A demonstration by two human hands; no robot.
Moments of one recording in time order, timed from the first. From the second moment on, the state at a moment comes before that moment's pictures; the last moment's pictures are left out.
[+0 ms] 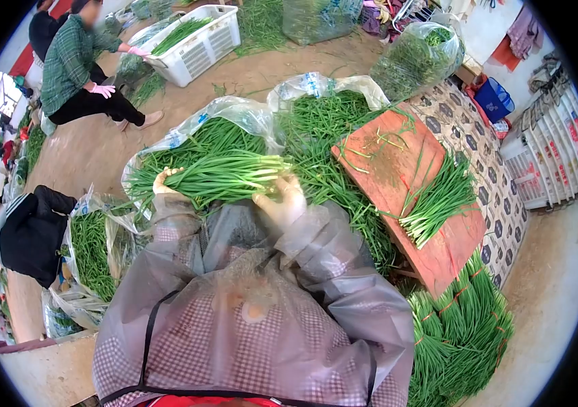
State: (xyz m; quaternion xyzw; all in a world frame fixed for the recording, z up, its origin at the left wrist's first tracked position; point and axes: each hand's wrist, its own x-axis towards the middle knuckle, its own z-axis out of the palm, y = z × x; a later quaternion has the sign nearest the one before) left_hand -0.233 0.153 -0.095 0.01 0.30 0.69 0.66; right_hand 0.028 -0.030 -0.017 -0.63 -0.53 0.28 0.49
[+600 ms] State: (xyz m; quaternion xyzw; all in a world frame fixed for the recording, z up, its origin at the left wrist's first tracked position) left_hand -0.239 0.139 -0.059 0.14 0.12 0.68 0.71; right_hand 0.016 -0.041 -0.045 -0.41 -0.34 0.59 0.60
